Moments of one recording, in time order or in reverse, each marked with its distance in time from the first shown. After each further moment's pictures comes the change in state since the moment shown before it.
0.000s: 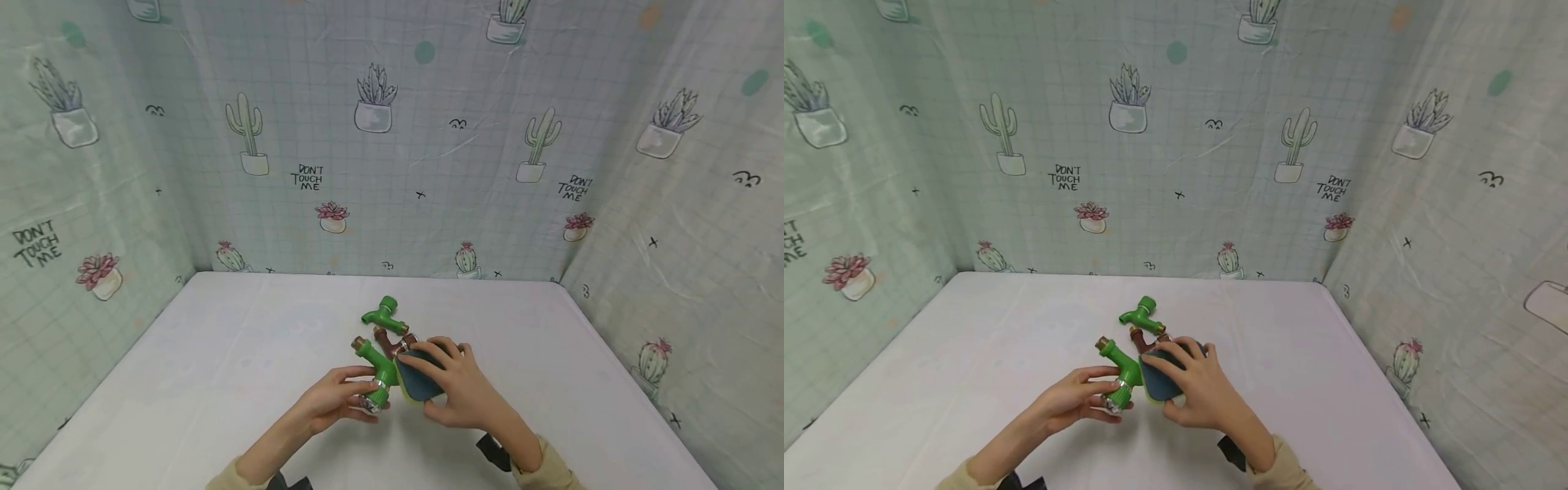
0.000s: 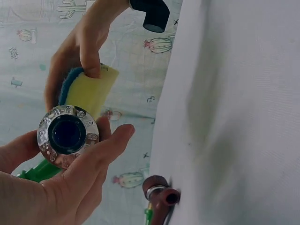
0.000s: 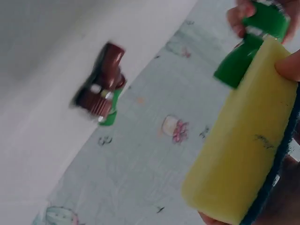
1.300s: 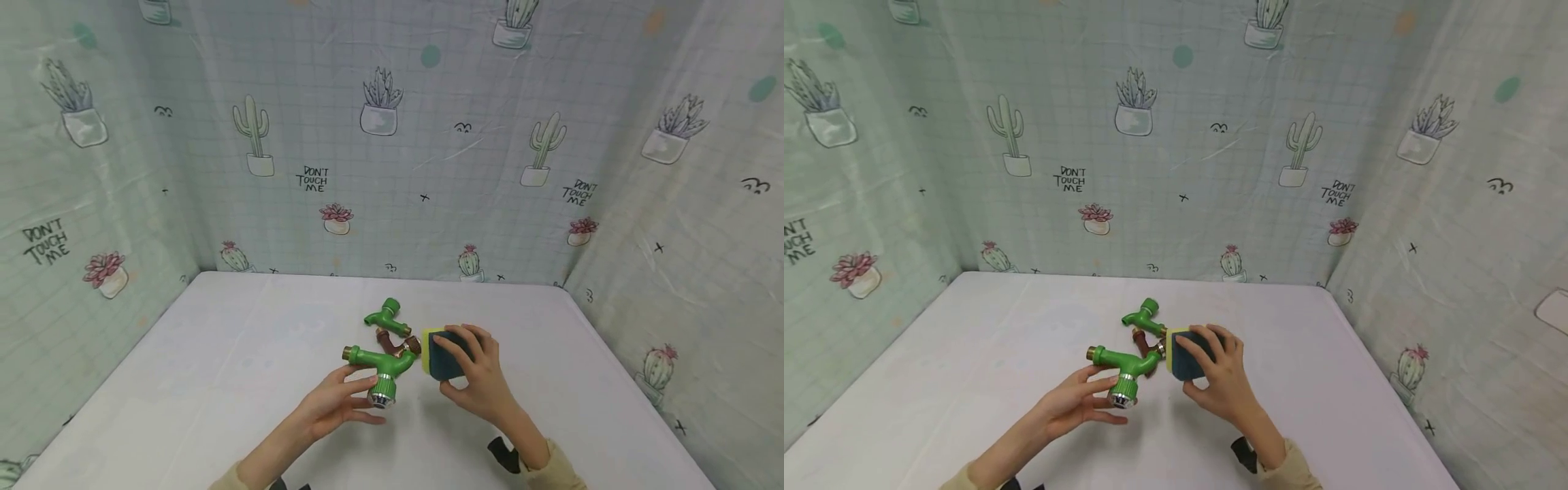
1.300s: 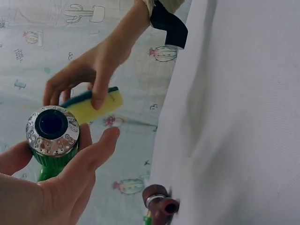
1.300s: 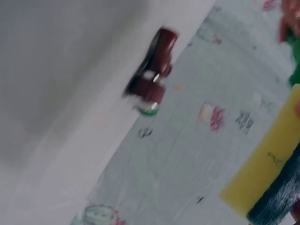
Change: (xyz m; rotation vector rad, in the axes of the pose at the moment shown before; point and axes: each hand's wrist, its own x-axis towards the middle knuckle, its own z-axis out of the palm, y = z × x) left_hand -0.002 -0.001 0.003 -0.167 0.096 -0.012; right_hand -0.010 0.024 0.019 -0.002 0.350 0.030
